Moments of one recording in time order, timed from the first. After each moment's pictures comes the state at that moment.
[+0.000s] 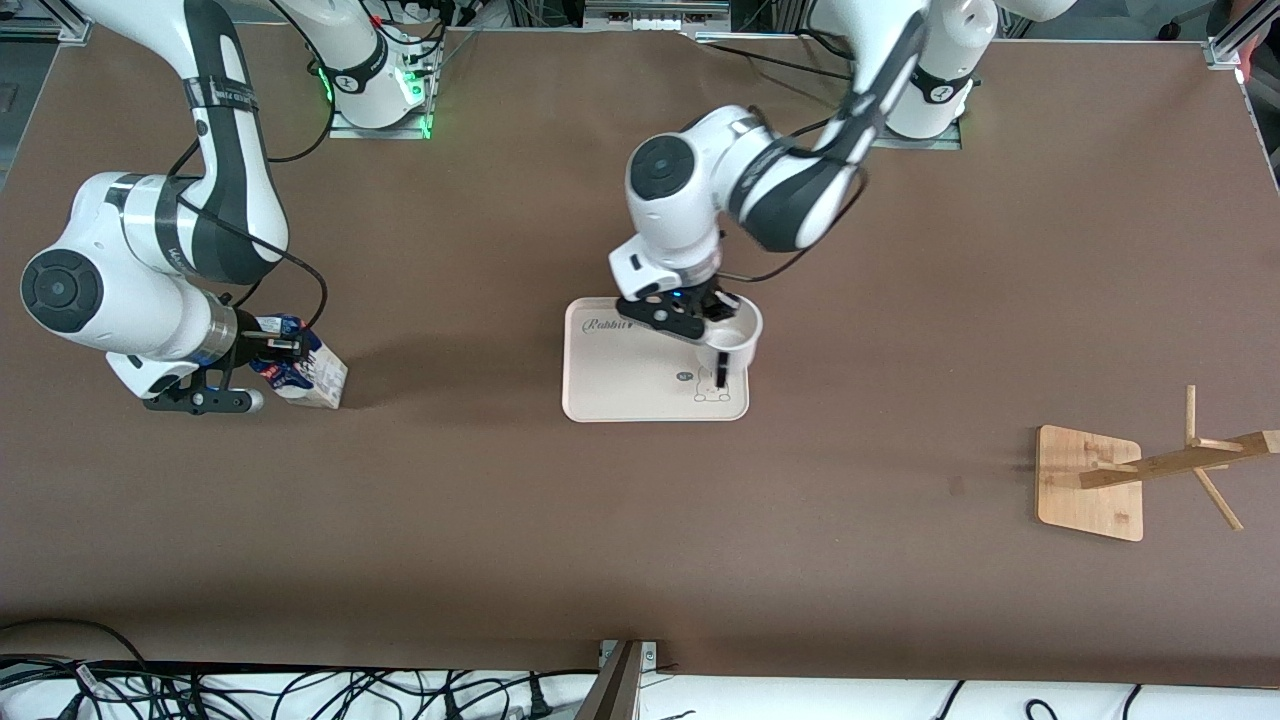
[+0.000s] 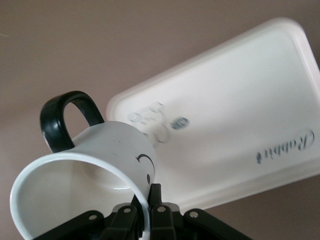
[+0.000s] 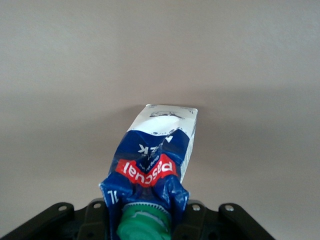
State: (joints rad) left arm -0.71 0.50 0.00 -1.54 0.17 1.99 -0.45; right arm 0.55 0.37 -0.54 -1.80 0.19 1.98 -0.04
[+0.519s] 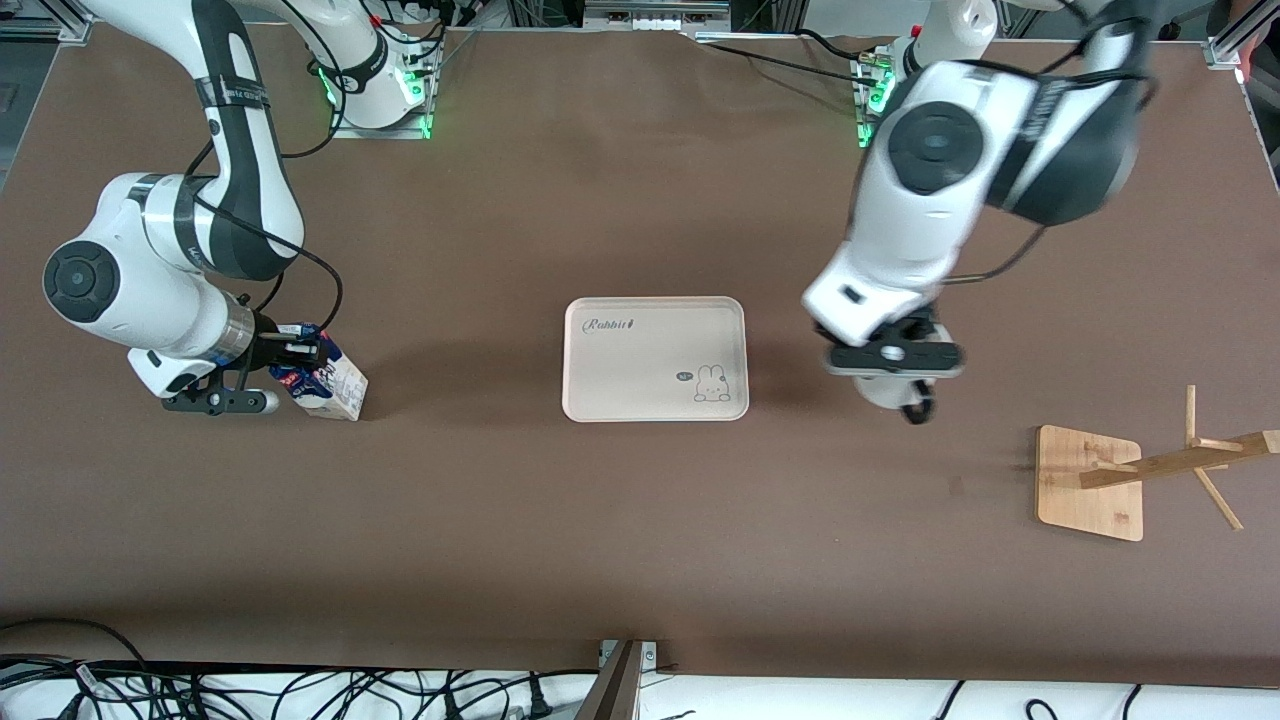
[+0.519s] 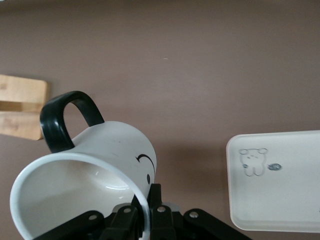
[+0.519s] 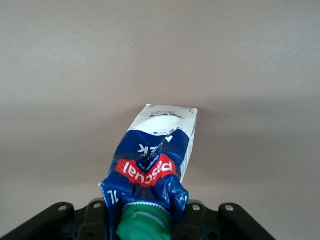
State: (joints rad) left arm -0.39 0.31 0.00 -1.51 0.17 1.82 -0.44; right arm 0.55 0.35 -0.52 -1.86 0.22 2.08 -0.04
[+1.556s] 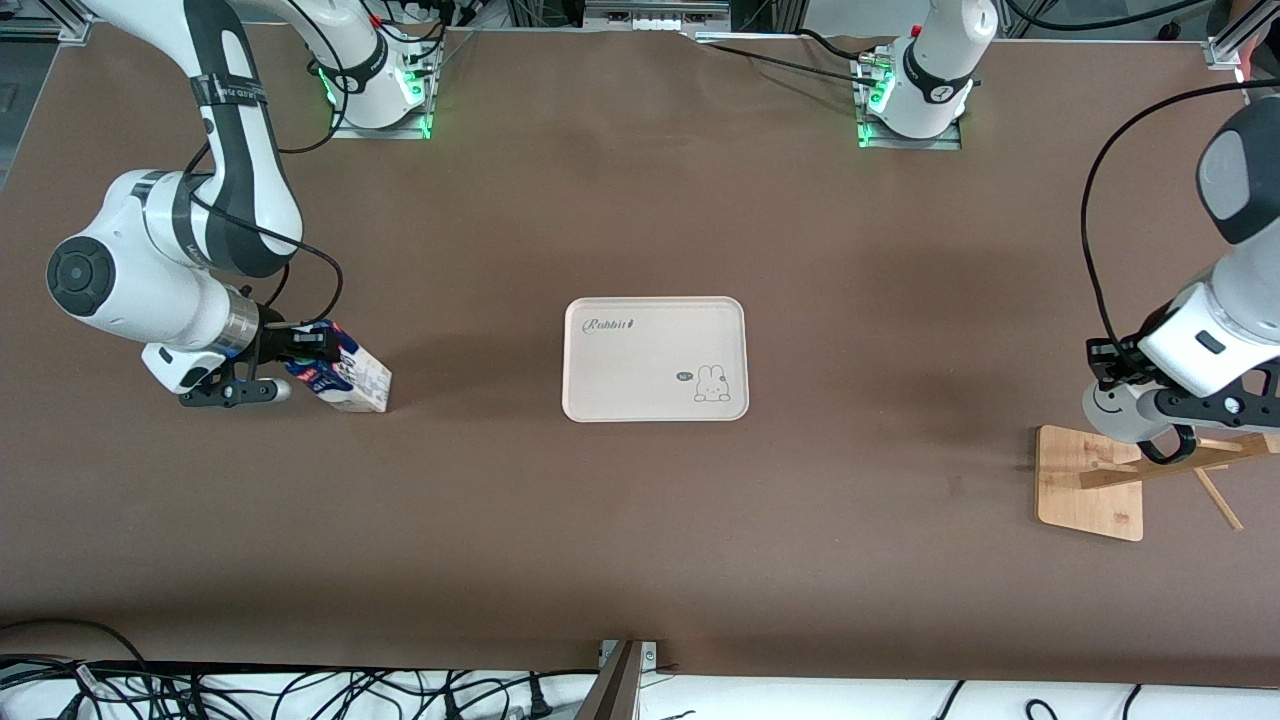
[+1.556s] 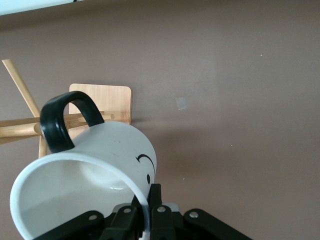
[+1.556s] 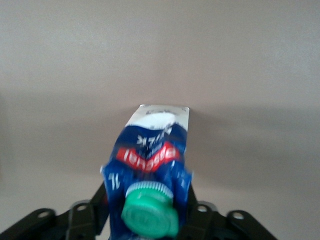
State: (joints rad) left arm 0.02 0.29 0.00 -1.50 0.07 1.82 0.11; right arm 0.55 0.34 -0.52 -1.90 0.30 2.08 -0.17
